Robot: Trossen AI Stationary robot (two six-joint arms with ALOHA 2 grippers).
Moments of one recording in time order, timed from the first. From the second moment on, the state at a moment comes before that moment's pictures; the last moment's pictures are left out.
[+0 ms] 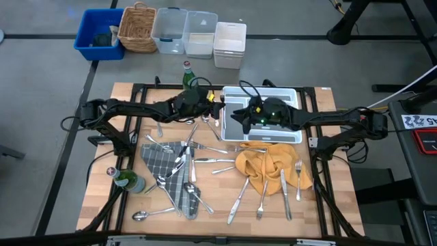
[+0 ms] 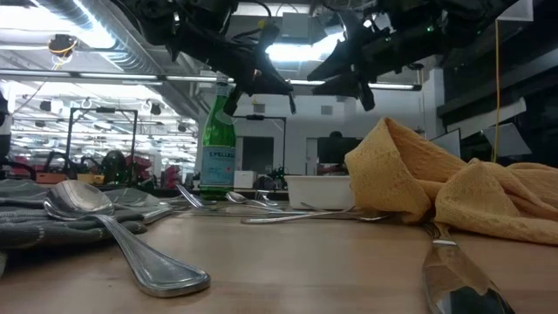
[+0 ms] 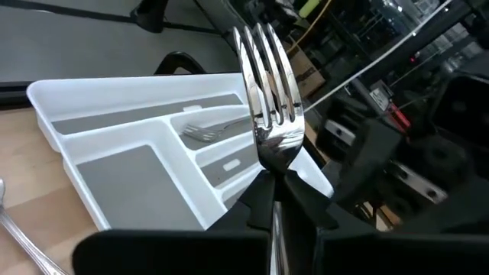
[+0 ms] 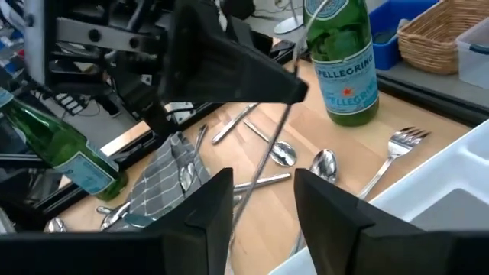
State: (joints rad) left arm 0.28 1.53 0.94 0.30 -0.16 -0.76; right arm -0.23 1.35 0.77 0.30 0.01 0.48
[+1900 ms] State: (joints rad) left arm 0.18 1.53 0.94 0.46 -0.39 -0.94; right arm -0.16 1.41 0.77 0.37 0.06 0.49
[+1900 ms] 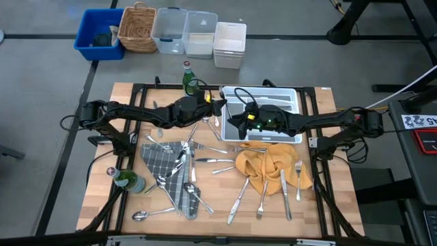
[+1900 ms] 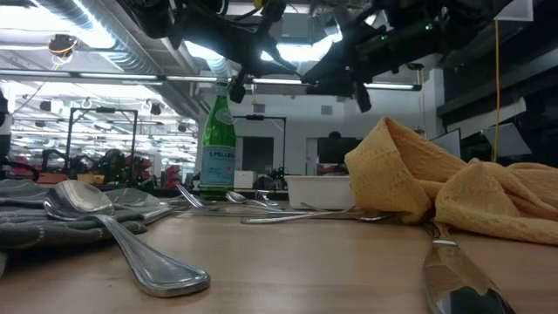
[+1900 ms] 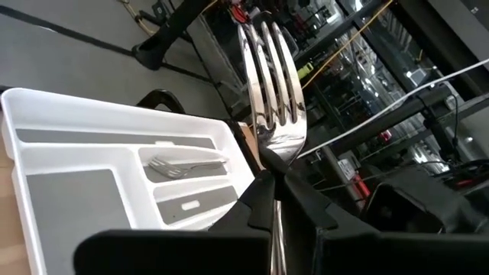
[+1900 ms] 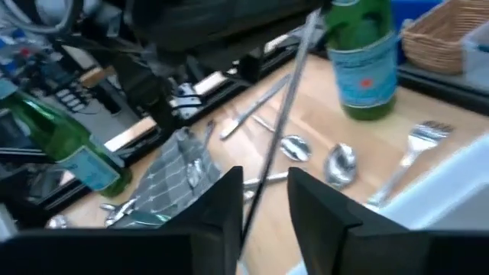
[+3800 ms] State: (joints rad) left arm 0.17 1.54 0.94 0.33 -0.37 -0.65; right arm -0.57 1.27 0.77 -0.51 0.21 -0.32
